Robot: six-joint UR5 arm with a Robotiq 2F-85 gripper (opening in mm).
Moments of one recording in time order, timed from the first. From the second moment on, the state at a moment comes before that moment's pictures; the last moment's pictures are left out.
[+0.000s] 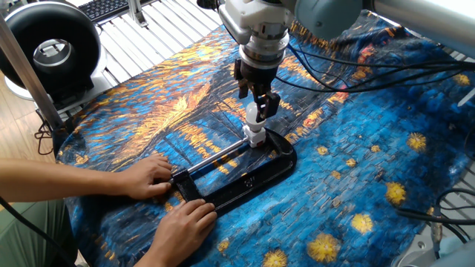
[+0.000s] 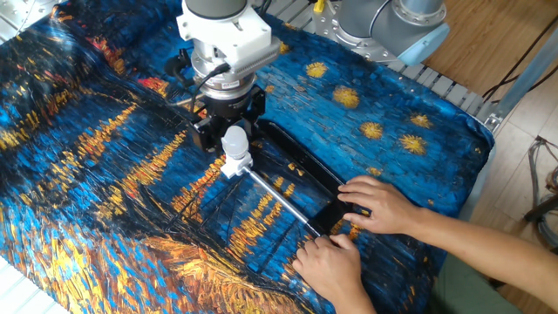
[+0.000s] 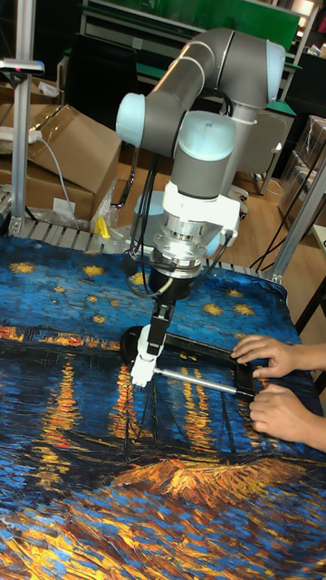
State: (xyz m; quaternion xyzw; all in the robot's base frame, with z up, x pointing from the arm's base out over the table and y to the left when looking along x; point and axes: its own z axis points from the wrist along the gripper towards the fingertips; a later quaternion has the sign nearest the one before) arm 0.506 0.021 0.096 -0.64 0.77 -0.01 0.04
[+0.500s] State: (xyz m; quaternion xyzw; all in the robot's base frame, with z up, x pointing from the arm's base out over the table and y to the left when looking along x) arm 0.506 0.021 0.095 -0.65 0.76 -0.01 0.04
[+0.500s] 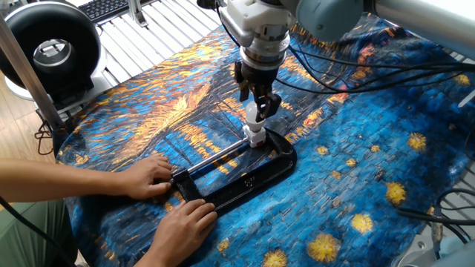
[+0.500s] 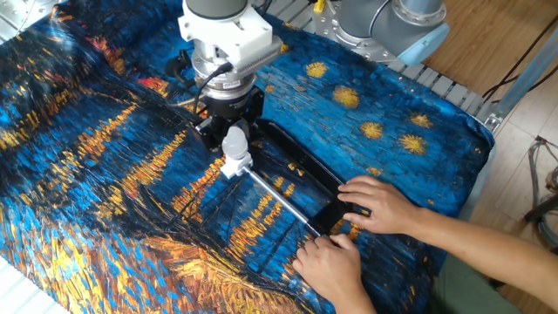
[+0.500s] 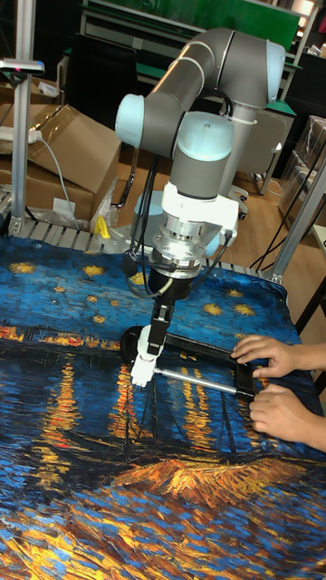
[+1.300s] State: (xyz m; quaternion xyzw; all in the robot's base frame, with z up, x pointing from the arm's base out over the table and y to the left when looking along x) arm 0.503 0.029 0.094 -0.60 0.80 0.00 0.05
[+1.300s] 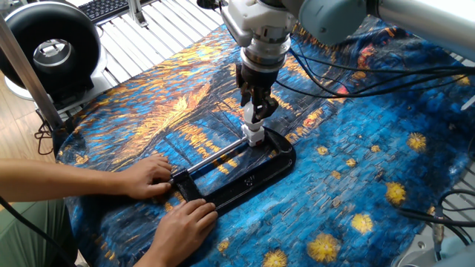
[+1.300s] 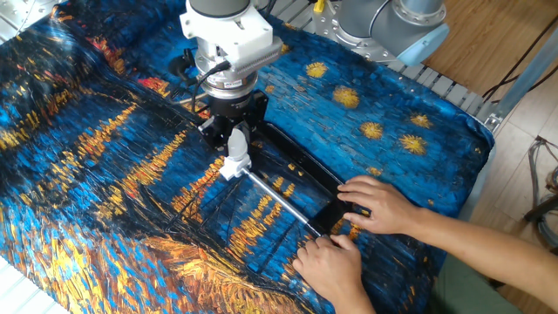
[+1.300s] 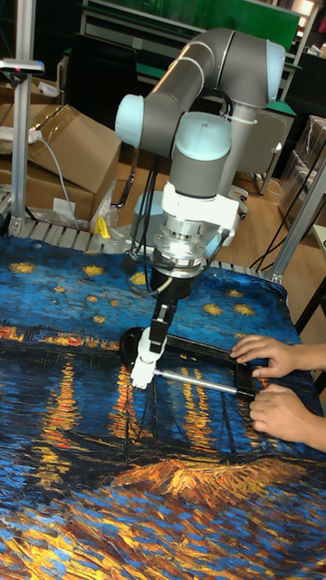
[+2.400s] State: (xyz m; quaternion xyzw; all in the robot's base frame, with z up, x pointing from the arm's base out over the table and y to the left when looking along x) arm 0.506 0.027 0.094 -0.43 0.90 0.05 0.07
